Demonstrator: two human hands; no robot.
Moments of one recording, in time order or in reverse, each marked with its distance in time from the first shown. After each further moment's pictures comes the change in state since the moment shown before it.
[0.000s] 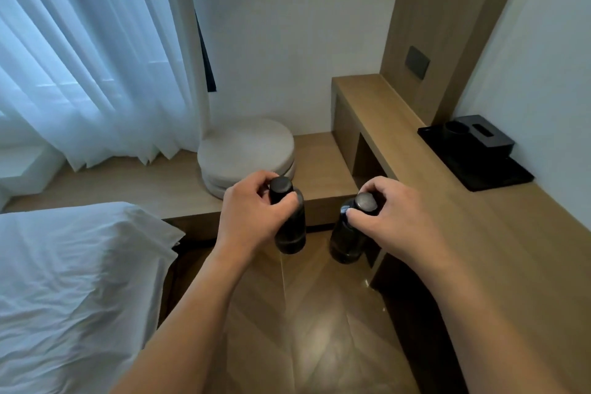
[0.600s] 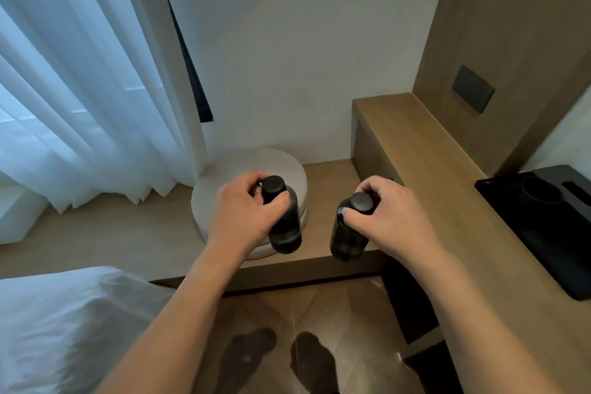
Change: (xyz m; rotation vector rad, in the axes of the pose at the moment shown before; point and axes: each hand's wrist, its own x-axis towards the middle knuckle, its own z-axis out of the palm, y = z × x) left_hand 0.315 -0.086 0.064 0.066 0.026 -0.090; right_hand 0.340 0.018 0.046 0.017 -0.029 0.000
